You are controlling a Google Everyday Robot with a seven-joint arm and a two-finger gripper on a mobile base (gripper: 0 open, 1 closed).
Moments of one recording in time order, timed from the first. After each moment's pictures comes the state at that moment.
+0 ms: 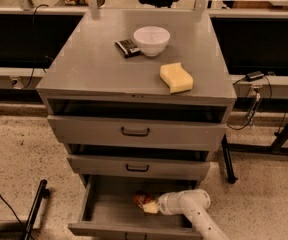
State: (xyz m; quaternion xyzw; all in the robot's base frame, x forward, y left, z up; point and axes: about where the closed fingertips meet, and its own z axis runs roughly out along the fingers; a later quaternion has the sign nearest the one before) arm 0.515 -0.051 0.225 -0.21 0.91 0.27 0.22
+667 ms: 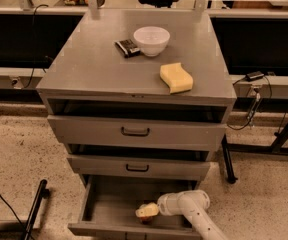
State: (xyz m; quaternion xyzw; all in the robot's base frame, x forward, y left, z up) arm 0.513 -0.048 0.222 -0.21 0.91 0.27 0.22
